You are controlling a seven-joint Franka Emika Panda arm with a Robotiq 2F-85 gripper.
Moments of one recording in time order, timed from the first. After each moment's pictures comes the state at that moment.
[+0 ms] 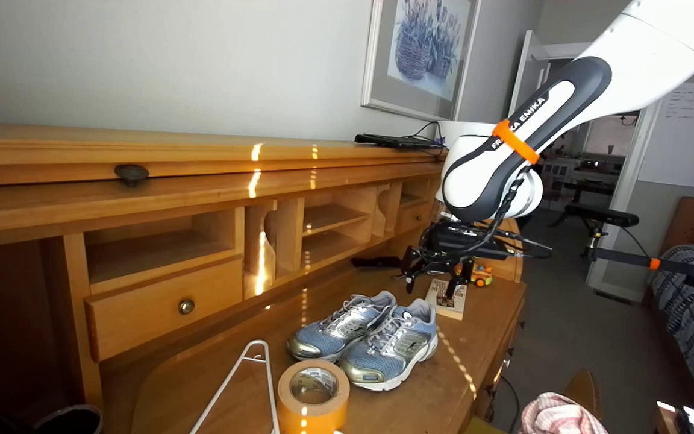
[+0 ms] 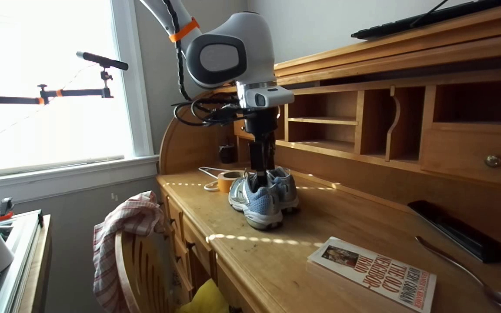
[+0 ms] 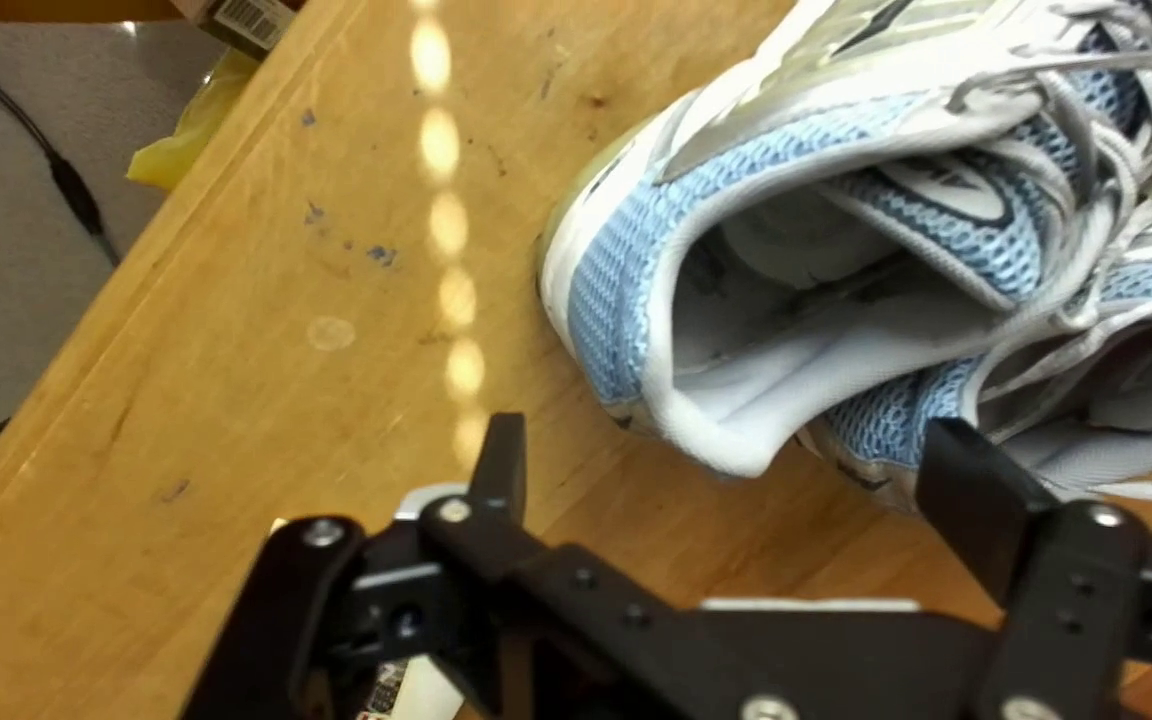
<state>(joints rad) -0.12 0.26 -0.16 -2.28 0.15 2.65 0.49</state>
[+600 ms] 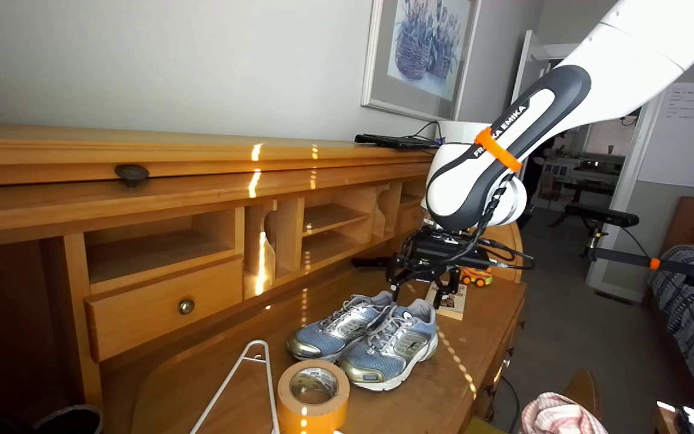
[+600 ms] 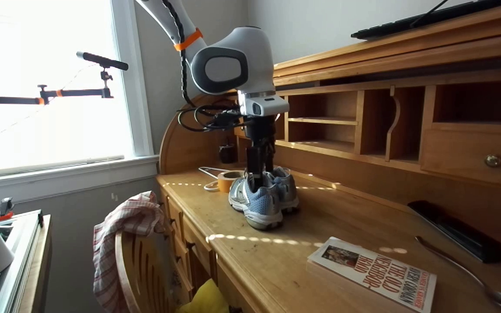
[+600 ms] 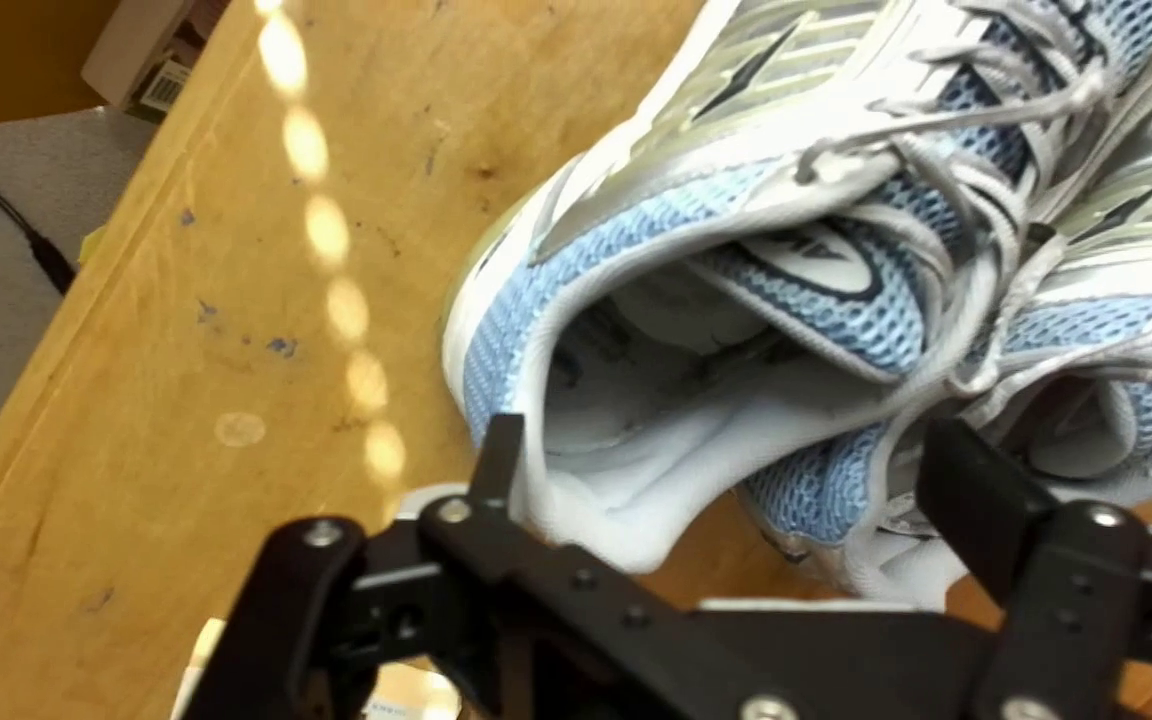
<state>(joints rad) -0.08 0.32 -0.16 -2.24 0.20 2.65 0.59</state>
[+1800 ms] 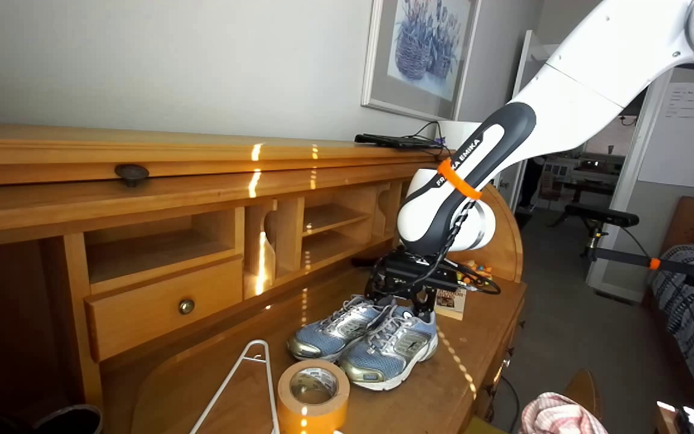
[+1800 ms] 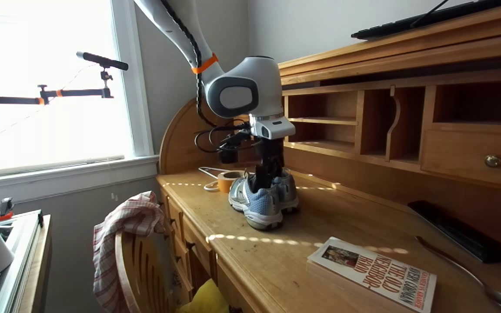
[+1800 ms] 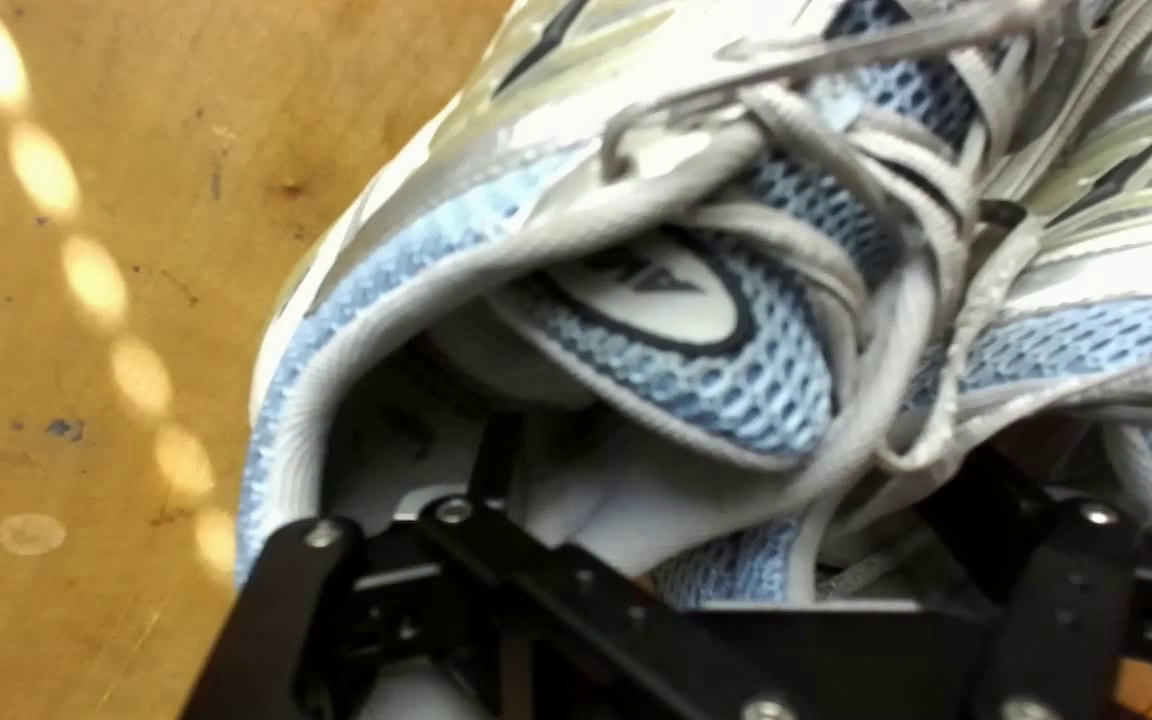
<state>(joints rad) -0.06 0.51 -0.13 -2.10 0.29 2.72 0.63</state>
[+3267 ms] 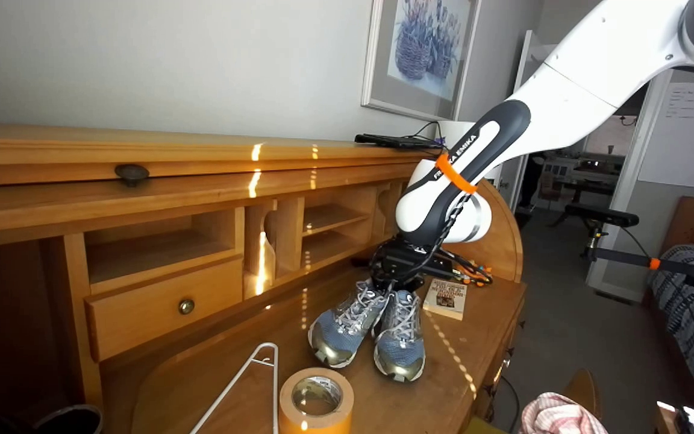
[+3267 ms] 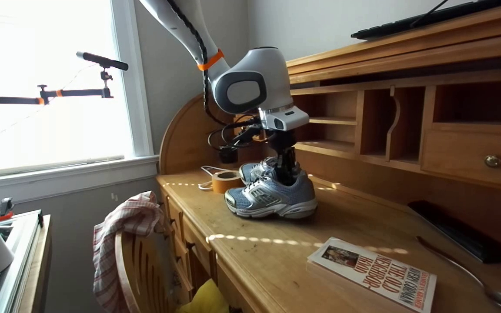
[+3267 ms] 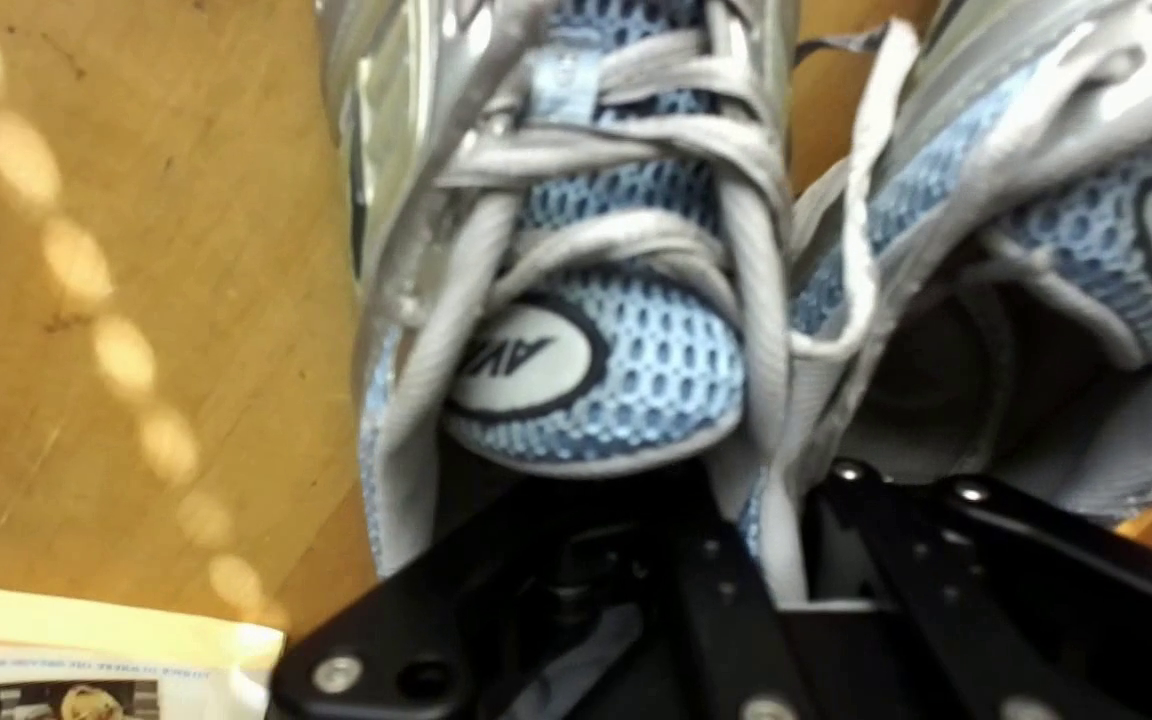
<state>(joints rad) -0.08 0.52 -0.14 -2.05 0.29 2.79 0.55</state>
